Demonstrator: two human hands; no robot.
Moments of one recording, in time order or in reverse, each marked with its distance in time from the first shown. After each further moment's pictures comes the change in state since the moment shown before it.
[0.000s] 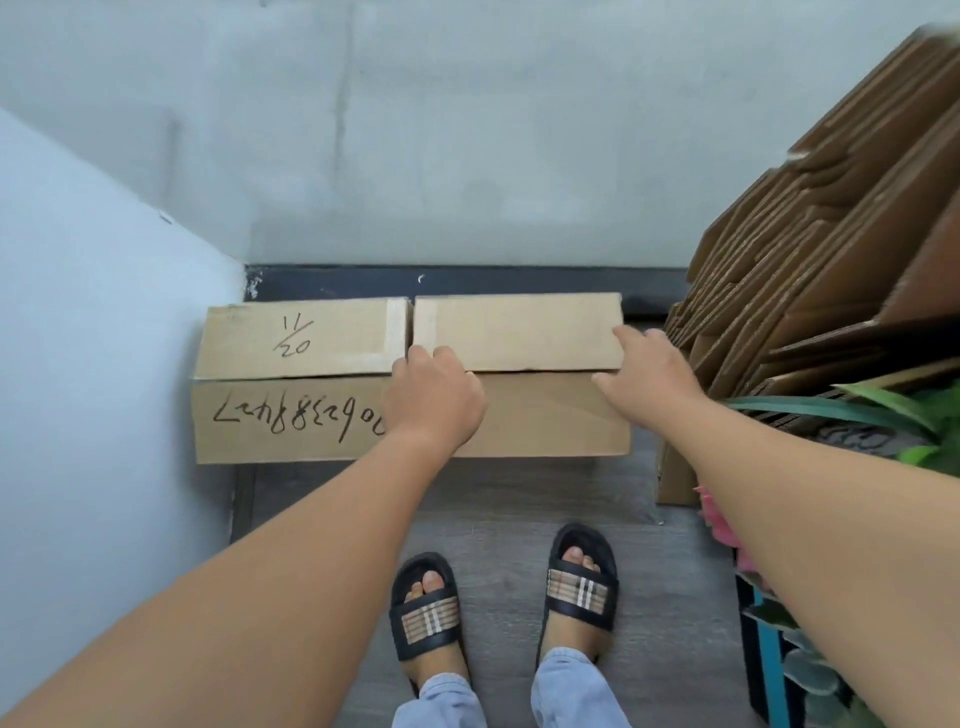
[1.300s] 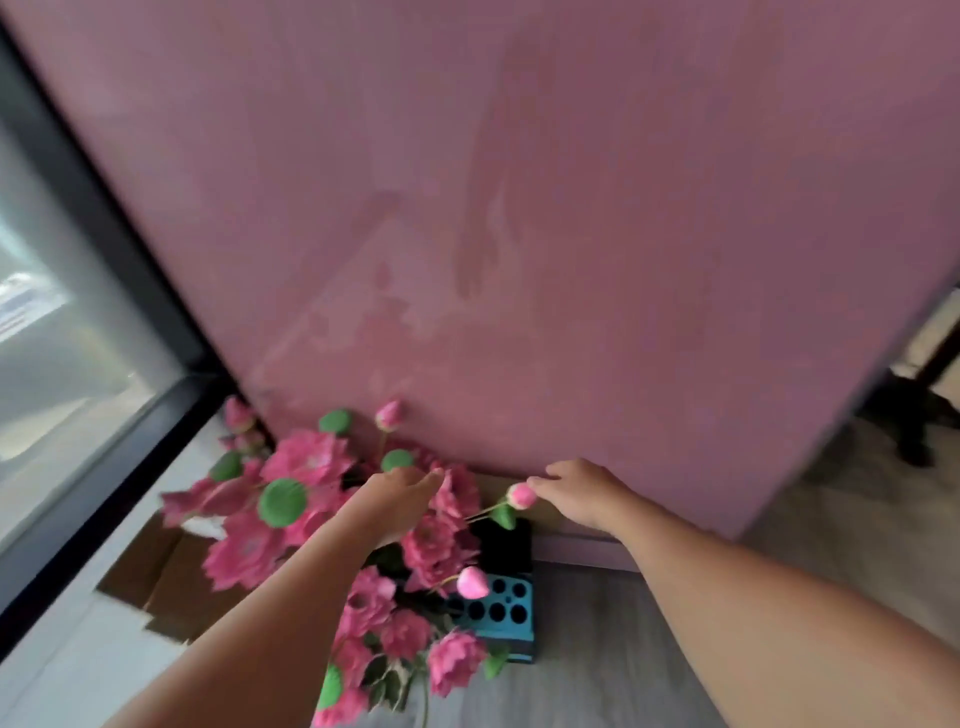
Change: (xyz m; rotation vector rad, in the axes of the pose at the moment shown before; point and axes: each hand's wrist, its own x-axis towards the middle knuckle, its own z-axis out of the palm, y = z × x) left_hand -0.546 0.393 -0.283 0.326 -0.411 1.387; right_hand -0.743 0.254 -0.209 0.993 0.654 0.809
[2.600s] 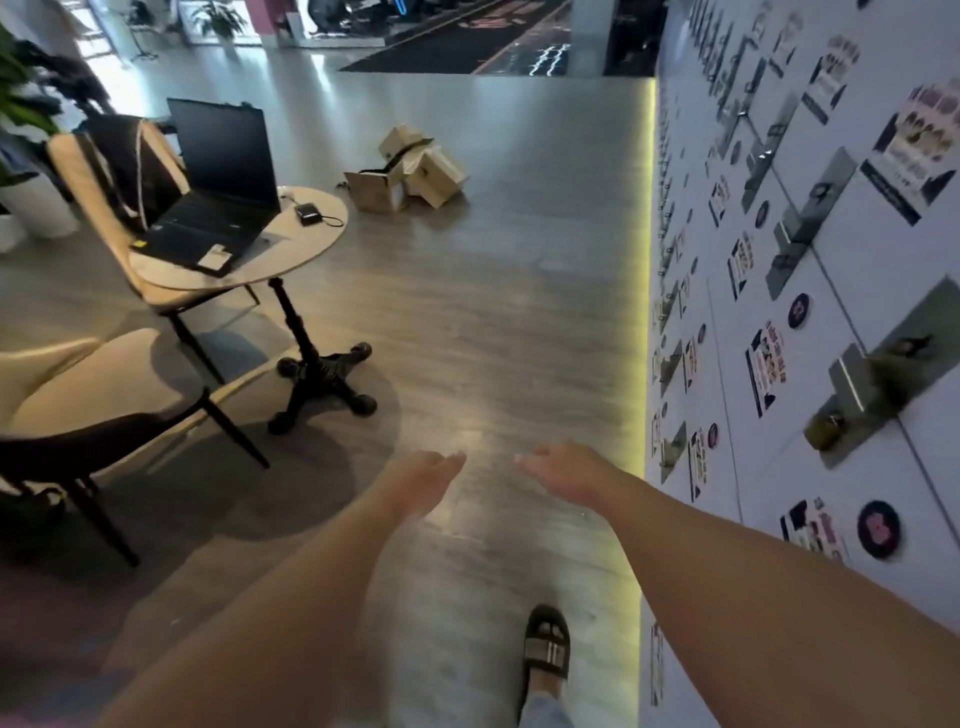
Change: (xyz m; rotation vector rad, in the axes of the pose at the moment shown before) left_hand 0.160 0.763 0.450 0.449 -0.888 0.975; right_hand -0.142 0.541 -0.365 0.589 0.749 0.960
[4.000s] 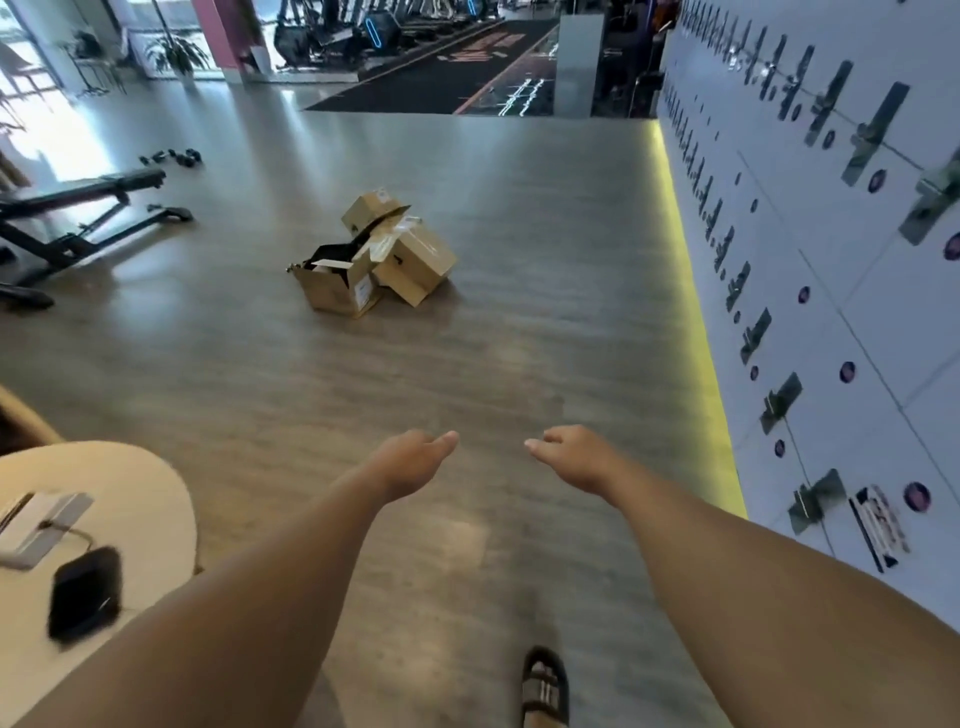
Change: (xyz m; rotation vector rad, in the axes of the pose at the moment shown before) left_hand 0.885 0.299 -0.432 0.147 0.057 0.137; right_hand 0.885 -0.170 -0.465 0.114 0.159 -0.041
